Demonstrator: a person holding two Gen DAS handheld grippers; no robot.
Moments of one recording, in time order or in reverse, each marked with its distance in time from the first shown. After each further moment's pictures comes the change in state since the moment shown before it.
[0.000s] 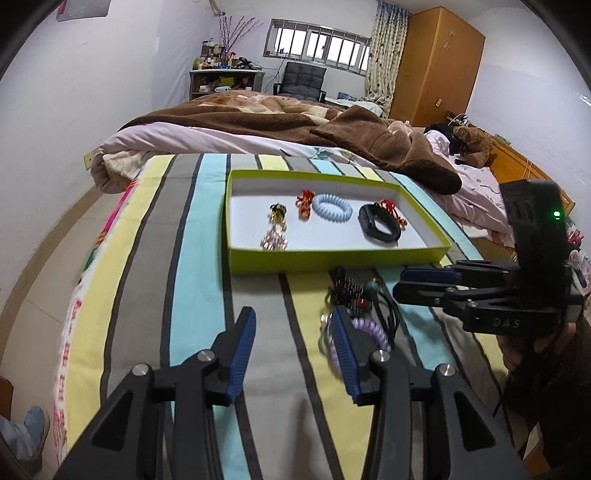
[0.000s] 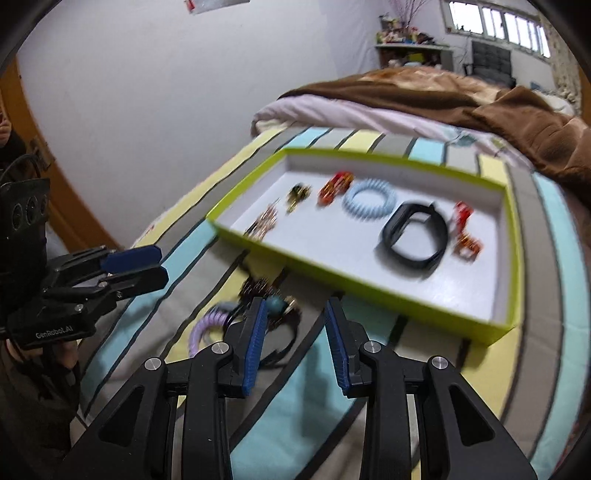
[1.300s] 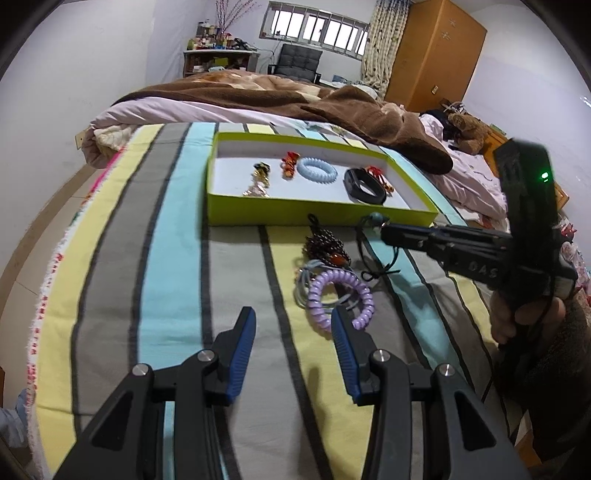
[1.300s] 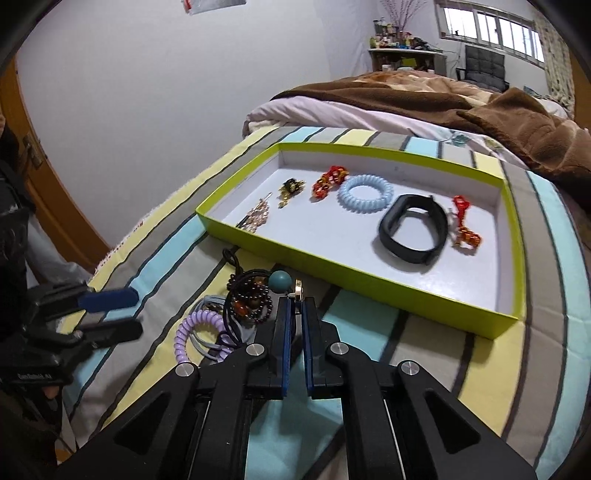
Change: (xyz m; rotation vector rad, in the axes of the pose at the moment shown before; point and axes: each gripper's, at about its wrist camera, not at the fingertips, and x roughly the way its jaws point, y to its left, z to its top) left arm 0.007 -0.015 -0.028 -0.013 0.079 -0.043; right arm -0.003 0.001 -0.008 0.010 -0.062 -0.090
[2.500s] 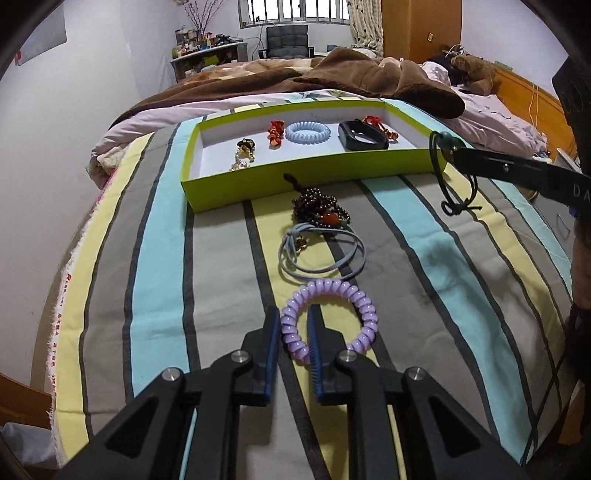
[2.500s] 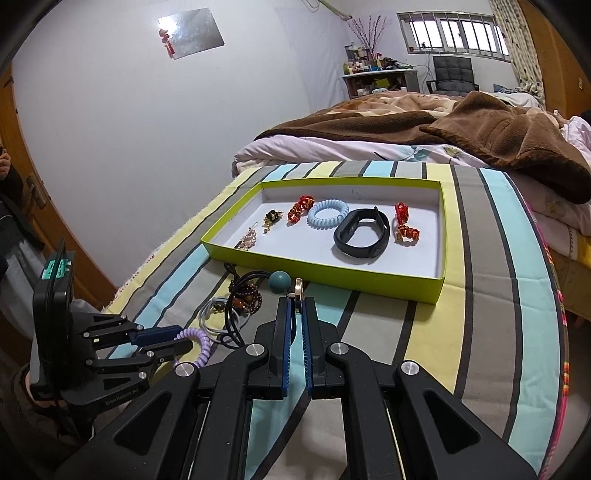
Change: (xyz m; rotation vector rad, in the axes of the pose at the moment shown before) left arm 0.021 -0.036 -0.012 0.184 0.080 0.189; right arm -0.061 -0.016 -0.025 0.095 -0.130 -0.004
